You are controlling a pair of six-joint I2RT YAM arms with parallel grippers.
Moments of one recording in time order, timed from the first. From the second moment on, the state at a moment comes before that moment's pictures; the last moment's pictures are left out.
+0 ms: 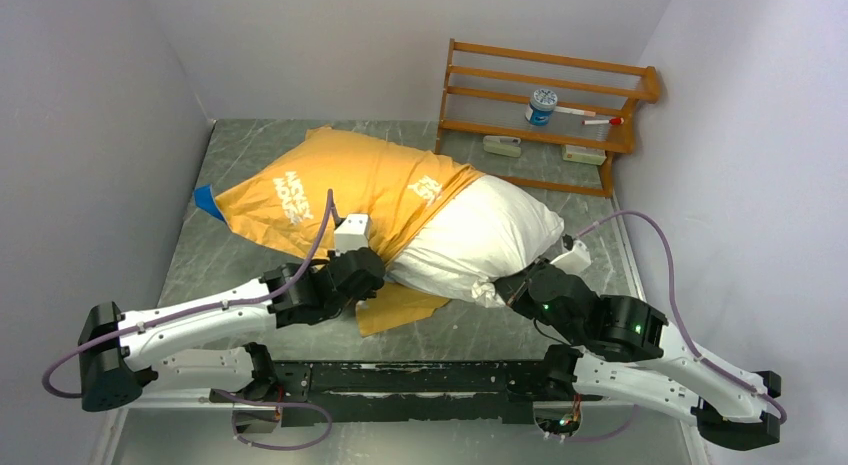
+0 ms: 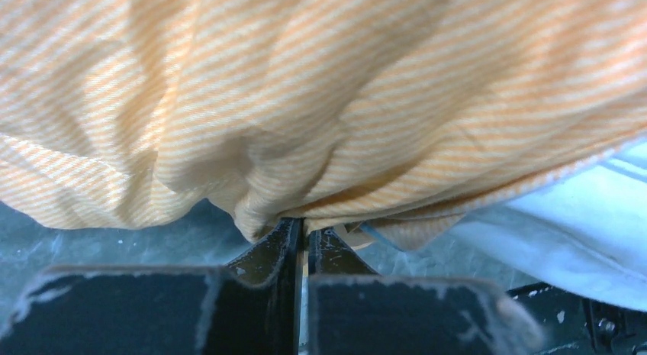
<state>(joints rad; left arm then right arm) -1.13 1.09 0.86 -0.63 -0.63 -0.85 1.12 0.54 0.85 -1.01 0.59 1.32</state>
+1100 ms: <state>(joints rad) -1.30 0.96 0.71 -0.56 -0.51 -0.80 1.11 0.99 0.95 -0.87 0.62 1.05</state>
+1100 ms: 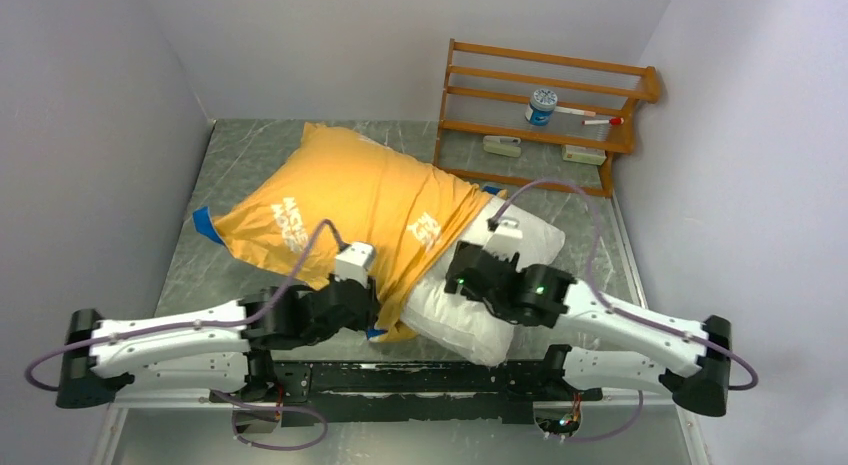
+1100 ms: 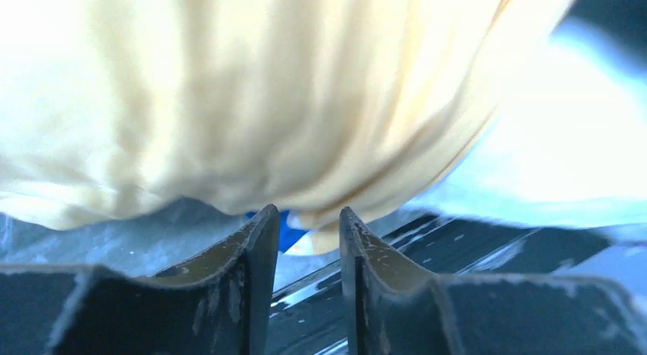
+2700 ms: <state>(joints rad) -0.65 1.03 0.96 -0.54 -0.30 -0.42 1.10 0.70 0.66 -0.57 0.30 1.18</state>
